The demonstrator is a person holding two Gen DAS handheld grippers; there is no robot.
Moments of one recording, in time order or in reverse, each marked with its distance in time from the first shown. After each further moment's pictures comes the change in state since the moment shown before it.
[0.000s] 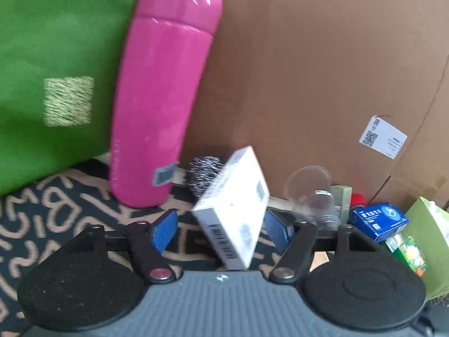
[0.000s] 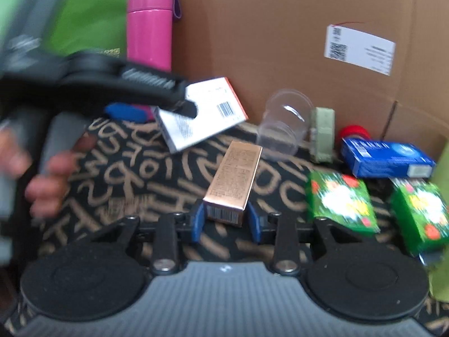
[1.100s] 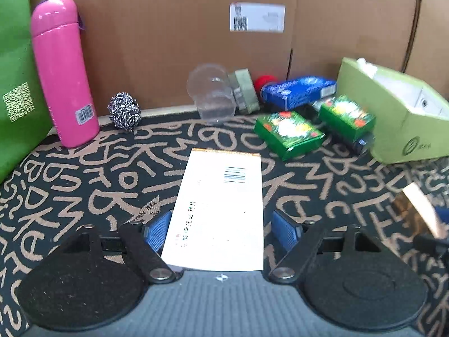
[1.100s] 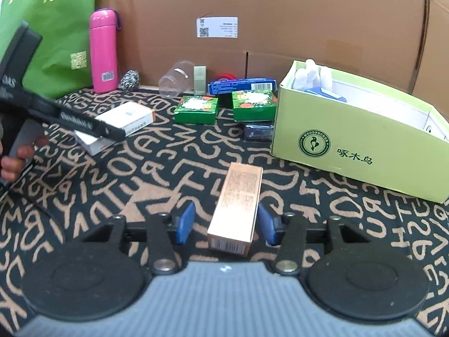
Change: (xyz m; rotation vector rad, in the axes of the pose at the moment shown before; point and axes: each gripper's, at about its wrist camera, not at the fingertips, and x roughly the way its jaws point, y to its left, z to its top) left arm -0.046 -0.088 -0.083 0.388 0.201 0.000; right arm -0.157 -0.082 -0.104 0.123 0.000 -0.159
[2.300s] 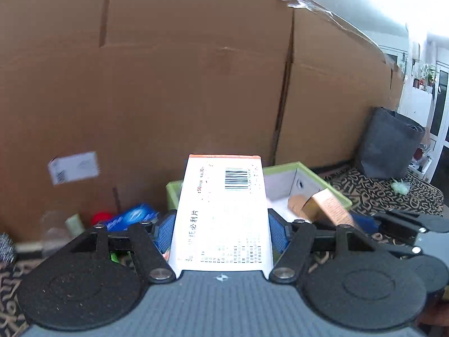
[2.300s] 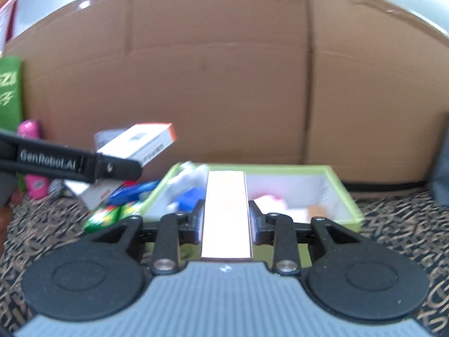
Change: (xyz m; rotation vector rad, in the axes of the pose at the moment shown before) left arm -0.070 -0.182 0.106 0.136 -0.310 -0.313; right arm -0.064 -0.118 0.048 0.184 -0.316 -0.233
